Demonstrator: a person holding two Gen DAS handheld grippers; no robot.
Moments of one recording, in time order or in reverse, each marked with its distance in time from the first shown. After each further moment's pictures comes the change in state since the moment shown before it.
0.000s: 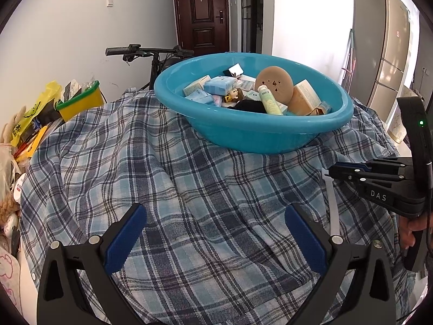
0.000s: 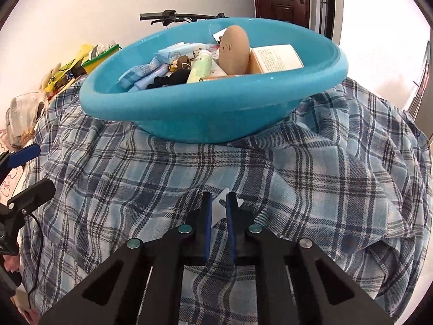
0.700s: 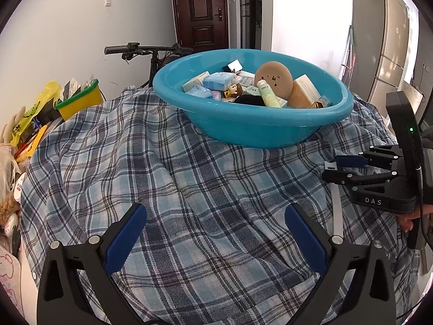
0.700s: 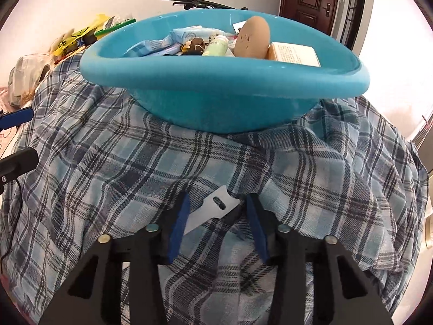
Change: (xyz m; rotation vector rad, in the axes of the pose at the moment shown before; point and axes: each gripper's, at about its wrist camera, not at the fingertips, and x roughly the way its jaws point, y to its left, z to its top) left arm 0.002 -0.001 -0.004 0.011 0.012 0.007; right arm 0.019 -0.002 -0.001 -0.186 0.049 -0.009
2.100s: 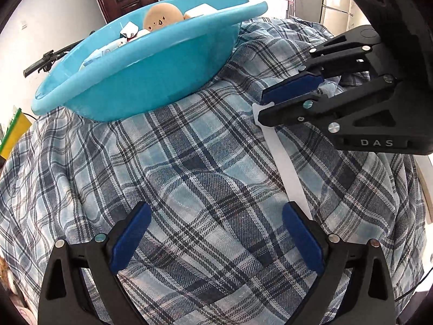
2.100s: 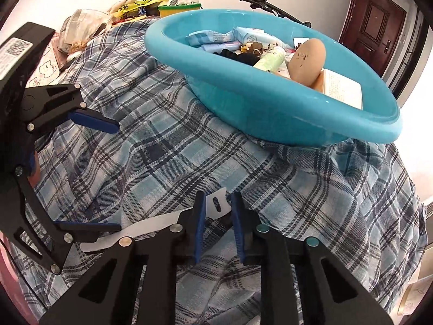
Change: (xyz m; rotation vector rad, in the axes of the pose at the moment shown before) left arm 0.057 -0.099 -0.013 0.304 0.251 -0.165; right arm -0.013 0.005 0.001 -0.295 0.021 0.160
